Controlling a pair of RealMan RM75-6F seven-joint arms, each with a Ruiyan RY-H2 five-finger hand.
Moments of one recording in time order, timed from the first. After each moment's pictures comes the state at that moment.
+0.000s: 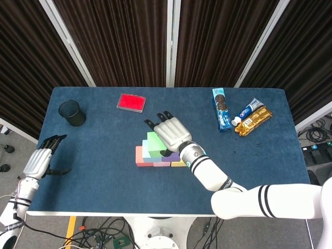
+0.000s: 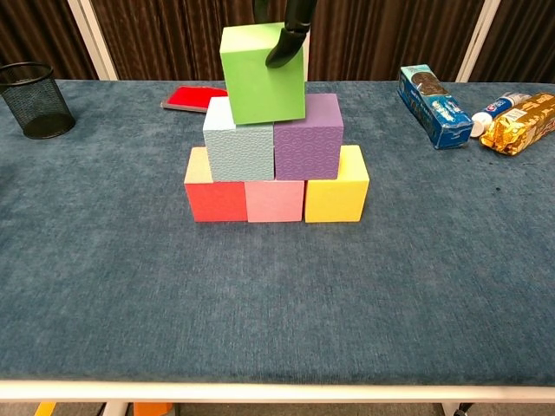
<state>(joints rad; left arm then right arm) -0.33 -1.30 -0.04 -1.27 1.47 1.21 -0.46 1.55 -1.11 0.13 -1.99 -0.20 0.88 -0.62</state>
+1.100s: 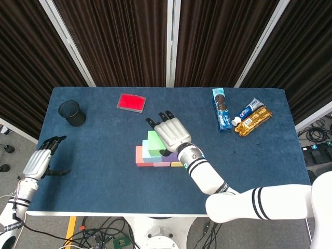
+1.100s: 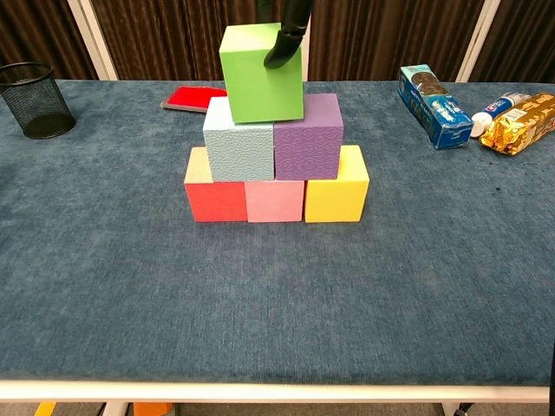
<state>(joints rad) -0.33 -1.30 -0.03 -1.27 1.47 1.20 -0.49 1.56 -1.16 0.16 -2.01 -0.12 0.99 -0.68</state>
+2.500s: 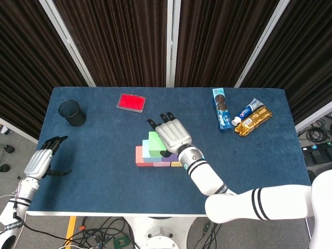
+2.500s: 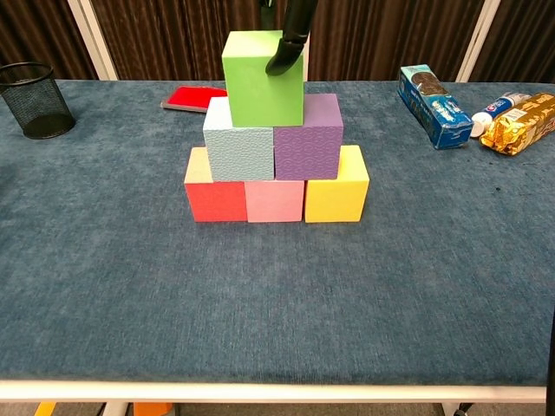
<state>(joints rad) -0.34 -1.29 -0.03 -1.27 1.47 1.18 -0.49 1.52 -1.18 0.20 -2.01 -0.09 1.01 -0.73</state>
